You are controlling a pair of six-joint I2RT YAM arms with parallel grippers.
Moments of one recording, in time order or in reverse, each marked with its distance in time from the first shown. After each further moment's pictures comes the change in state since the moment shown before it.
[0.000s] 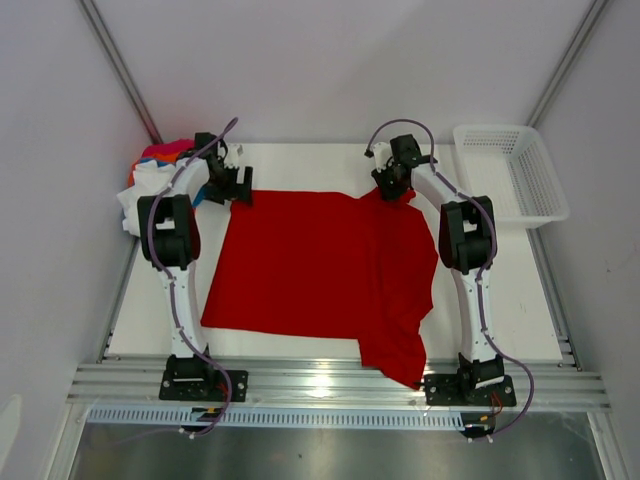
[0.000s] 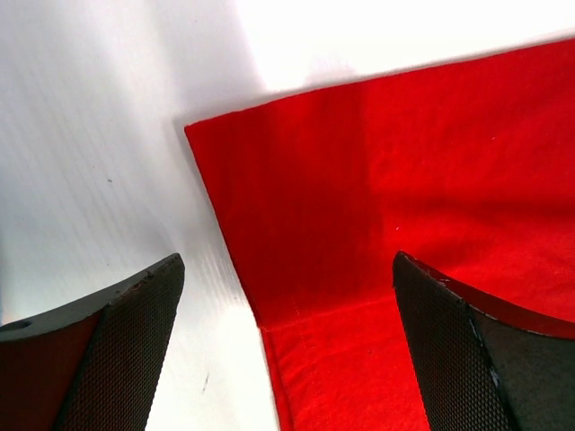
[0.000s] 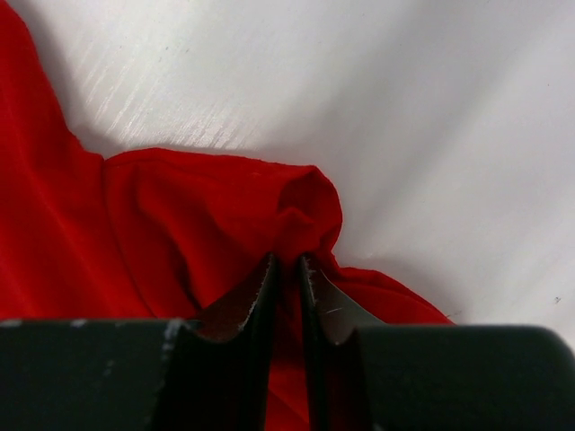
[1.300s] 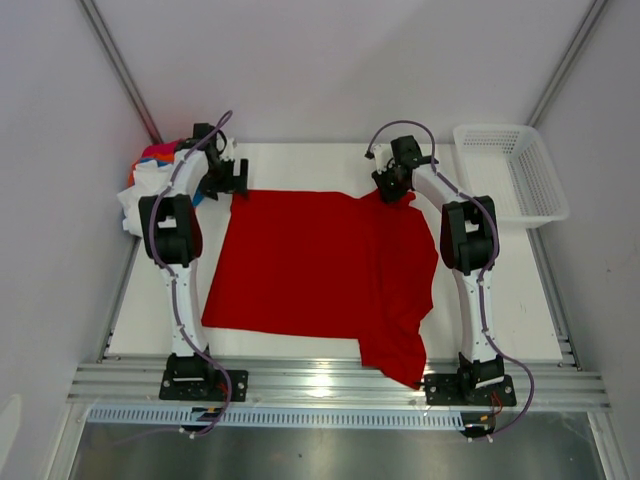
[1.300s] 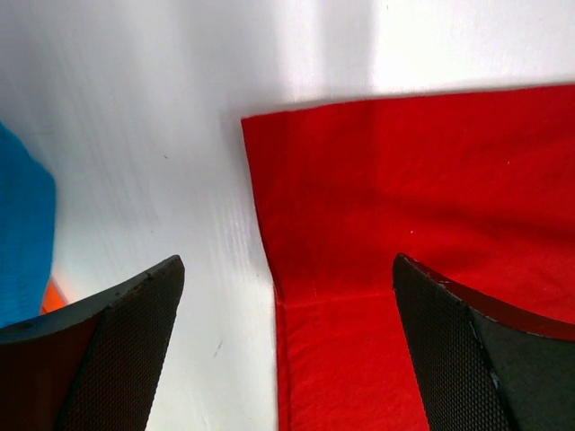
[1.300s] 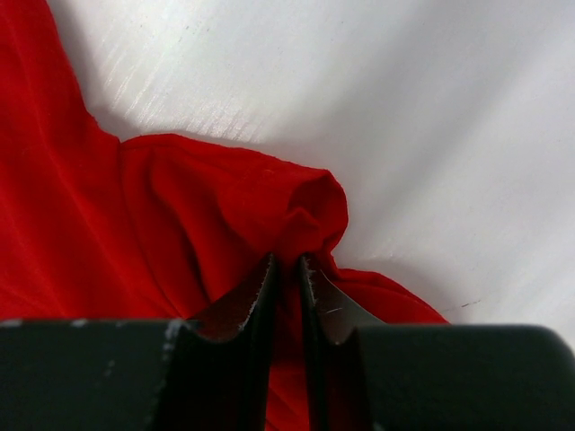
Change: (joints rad) left arm -0.001 0.041 0.152 -0.137 -0.094 -0.087; right arm 0.000 -0.027 -0.039 -0.002 -0.019 0.007
